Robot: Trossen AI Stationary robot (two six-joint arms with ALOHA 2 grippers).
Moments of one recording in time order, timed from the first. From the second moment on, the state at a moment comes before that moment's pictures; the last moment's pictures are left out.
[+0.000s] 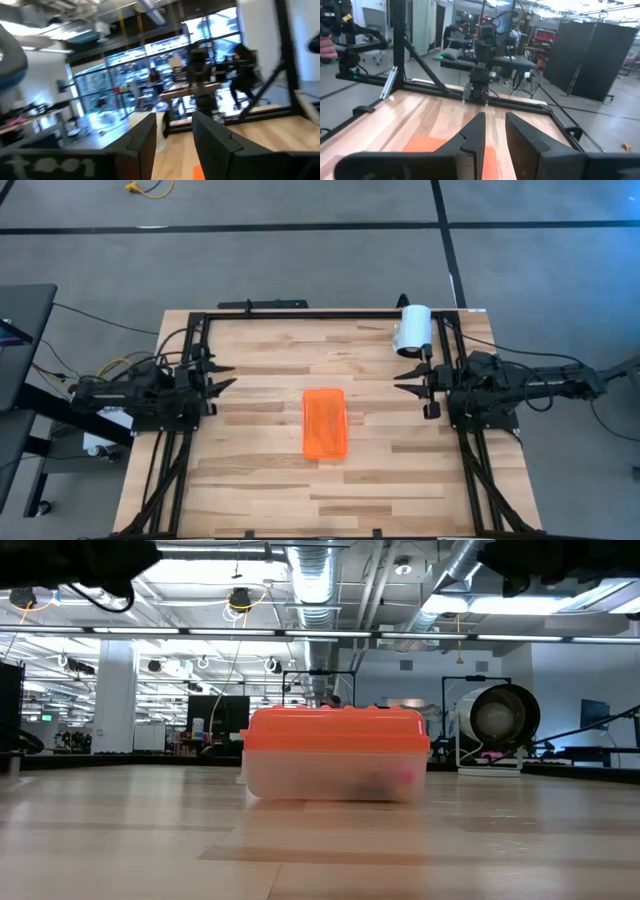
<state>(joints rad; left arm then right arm) -0.02 0.04 0.18 0.12 -0.16 0.29 0.02 0.46 0.37 0.09 -0.04 -0.23</state>
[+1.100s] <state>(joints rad) 0.24 0.02 0.14 -0.06 0.04 0.18 -0.14 0.01 0.01 0.08 -0.14 -0.14</state>
